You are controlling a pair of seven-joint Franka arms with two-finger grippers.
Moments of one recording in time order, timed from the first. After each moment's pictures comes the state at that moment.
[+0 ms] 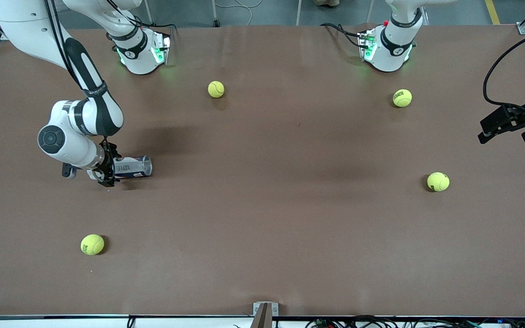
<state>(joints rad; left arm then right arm) 0.03 0.07 -0.07 -1.46 0.00 1.65 -0.07 0.07 0.36 -0.08 -2.25 0.00 2.50 1.52</state>
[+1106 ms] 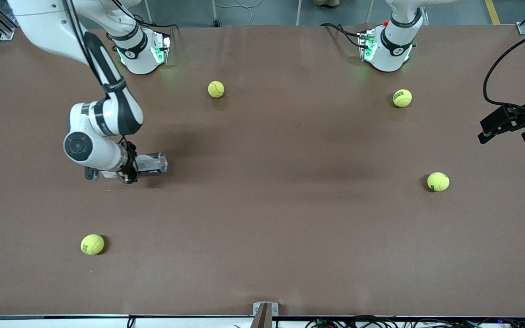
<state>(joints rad) 0.03 0.07 -0.07 -1.46 0.00 1.65 -0.07 0.27 0.33 -0.07 -2.11 0.04 2.27 1.65</state>
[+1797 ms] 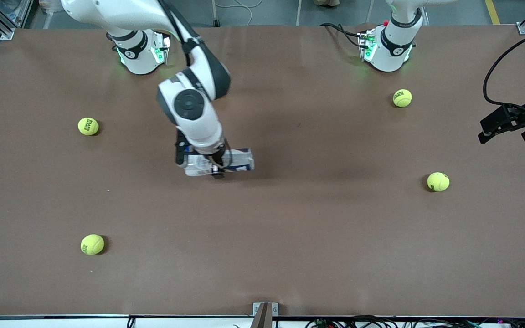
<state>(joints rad) 0.03 0.07 -0.07 -1.46 0.00 1.65 -0.07 0.71 0.49 -0.06 -1.68 0.06 2.22 2.14</state>
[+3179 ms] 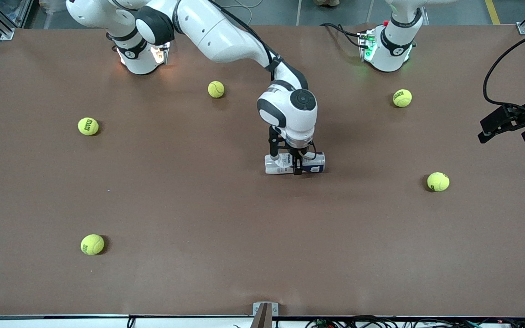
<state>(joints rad) 0.03 0.07 -0.07 -1.46 0.00 1.64 -0.07 1.06 1.10 -0.21 -0.98 0.06 2.20 2.51</state>
